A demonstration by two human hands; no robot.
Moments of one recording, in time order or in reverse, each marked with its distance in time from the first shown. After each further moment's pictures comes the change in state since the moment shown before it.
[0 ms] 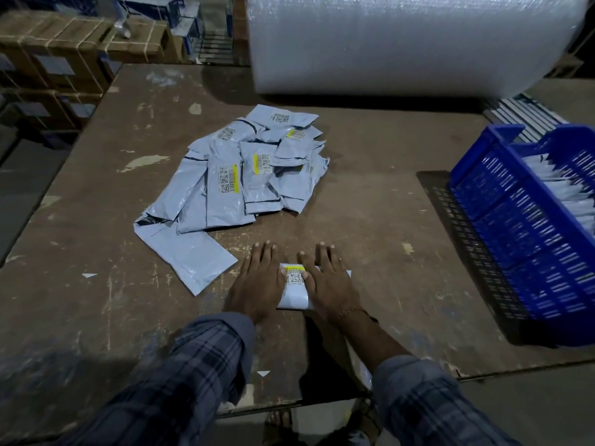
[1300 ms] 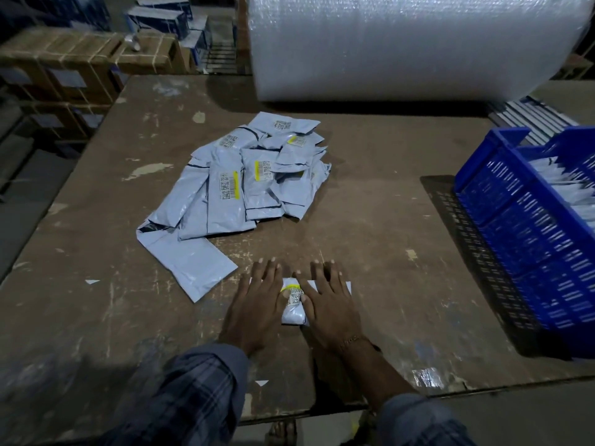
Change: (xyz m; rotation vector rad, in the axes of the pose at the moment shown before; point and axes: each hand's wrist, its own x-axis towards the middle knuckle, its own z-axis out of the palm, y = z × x) left_hand -0.029 0.003 0.003 0.162 0.036 0.047; right_hand -0.029 -0.002 0.006 -0.058 0.056 -0.108
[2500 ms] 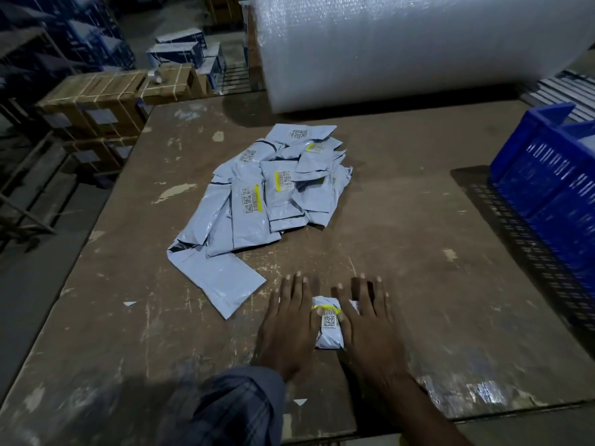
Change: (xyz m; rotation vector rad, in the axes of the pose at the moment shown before) left_hand -0.010 0.004 0.004 0.009 0.000 -0.020; right_hand -0.029 -0.013 0.012 -0.022 0.086 0.197
